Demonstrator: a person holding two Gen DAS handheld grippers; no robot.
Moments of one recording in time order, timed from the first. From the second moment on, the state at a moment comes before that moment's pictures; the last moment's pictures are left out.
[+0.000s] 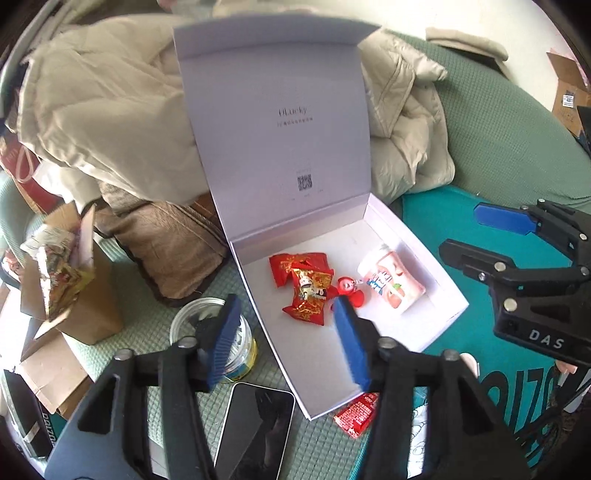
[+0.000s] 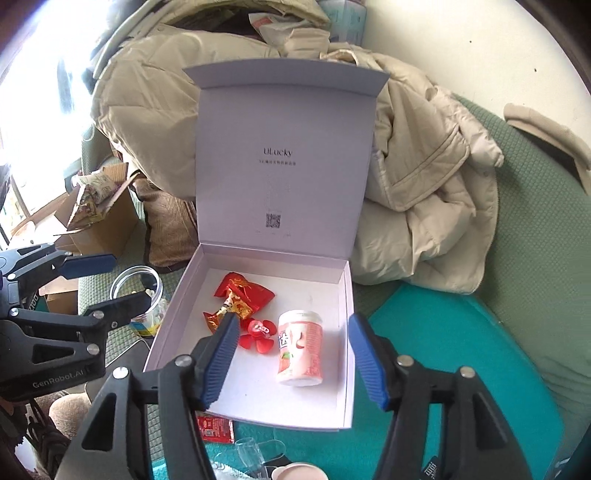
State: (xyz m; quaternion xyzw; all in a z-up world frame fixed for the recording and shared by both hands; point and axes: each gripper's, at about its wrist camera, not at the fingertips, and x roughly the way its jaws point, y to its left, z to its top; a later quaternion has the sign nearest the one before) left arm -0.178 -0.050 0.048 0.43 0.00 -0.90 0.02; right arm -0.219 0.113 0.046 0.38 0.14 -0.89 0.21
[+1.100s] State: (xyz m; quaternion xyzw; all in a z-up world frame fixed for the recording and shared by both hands) left arm -0.073 -0.015 0.097 0.38 -0.01 -0.93 0.03; right arm -0.108 0.142 0.079 0.35 0.15 -0.91 0.19
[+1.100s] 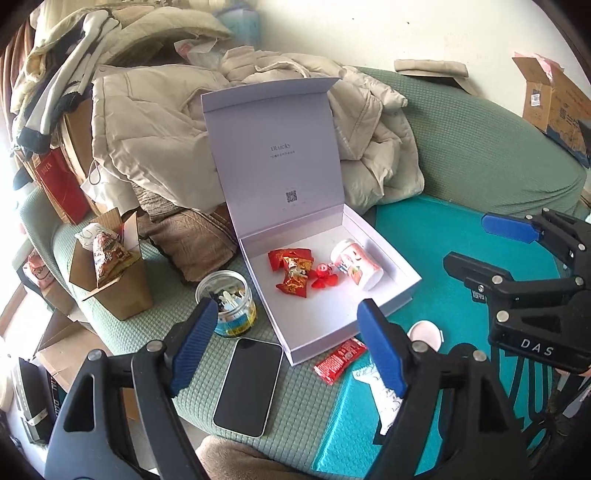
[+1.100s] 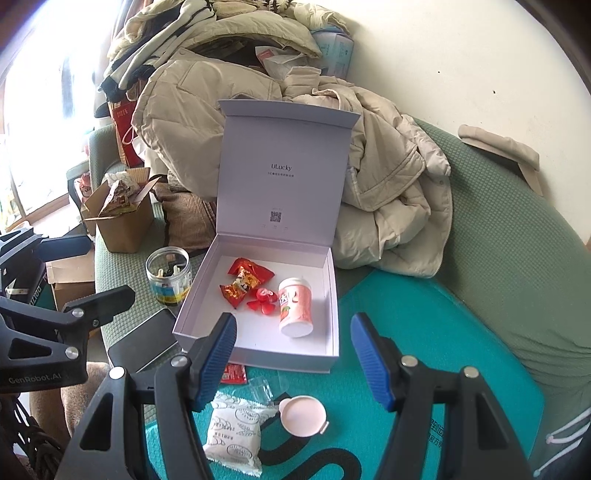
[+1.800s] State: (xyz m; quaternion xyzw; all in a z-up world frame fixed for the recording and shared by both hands) left arm -0.025 -0.001 0.061 0.40 0.01 -0.91 0.02; right arm -0.055 0.164 0.040 0.38 0.12 -0.90 0.18
